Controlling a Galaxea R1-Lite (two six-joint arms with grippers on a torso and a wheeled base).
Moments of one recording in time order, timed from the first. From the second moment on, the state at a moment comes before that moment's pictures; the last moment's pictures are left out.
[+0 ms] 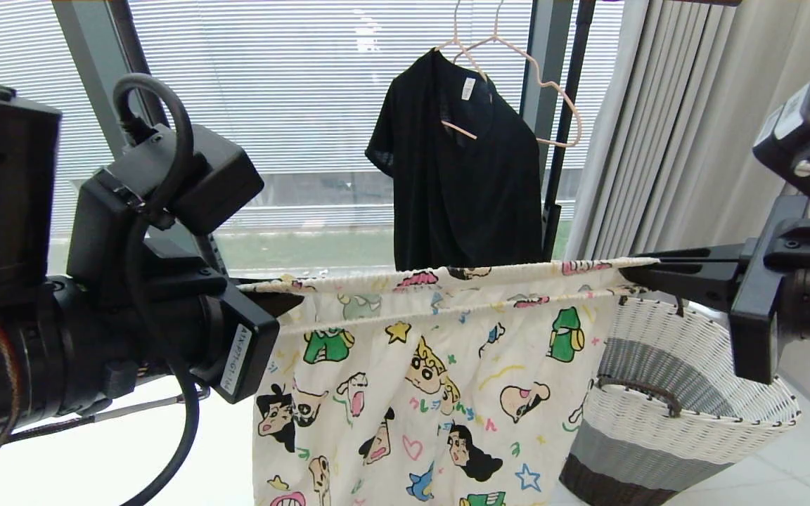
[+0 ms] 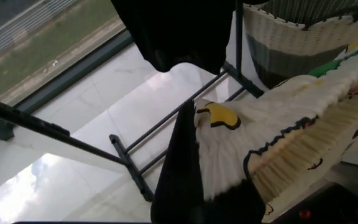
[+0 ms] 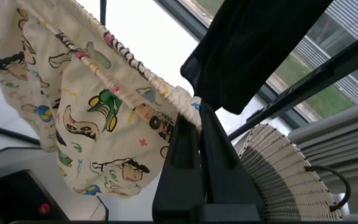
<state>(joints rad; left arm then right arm) -0.75 1.30 -1.04 0.19 0.26 0.18 0.86 1.26 -1.09 0.13 -0.12 -0.26</state>
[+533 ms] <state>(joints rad) -0.75 1.26 -1.09 0.20 0.25 0.25 0.86 1.26 -1.19 0.23 -0.11 -0.29</state>
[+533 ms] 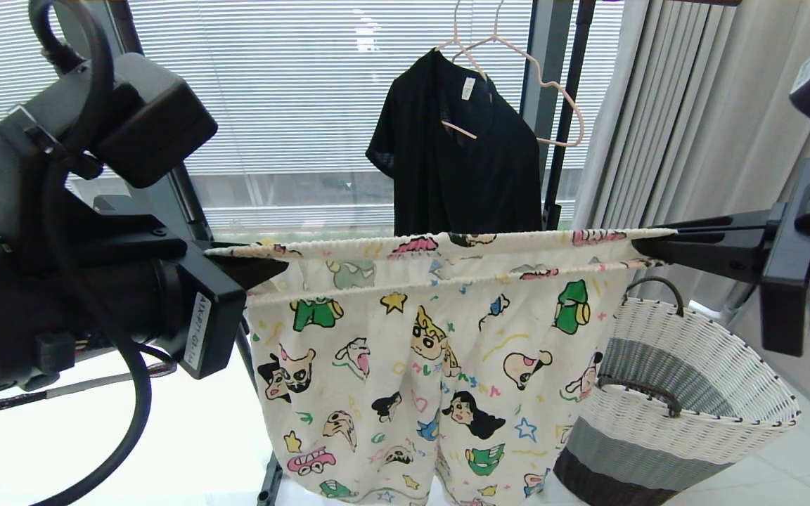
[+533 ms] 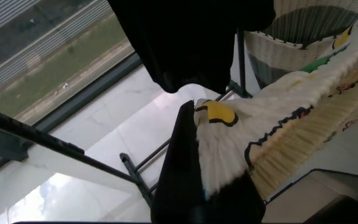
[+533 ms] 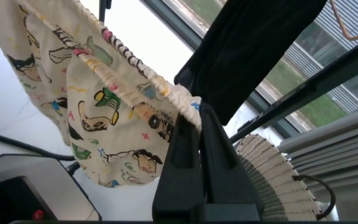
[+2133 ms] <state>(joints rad) -0.99 1.11 -0.88 0.41 0.20 -0.02 0.85 1.41 -1.46 0.38 -0.01 -0.37</state>
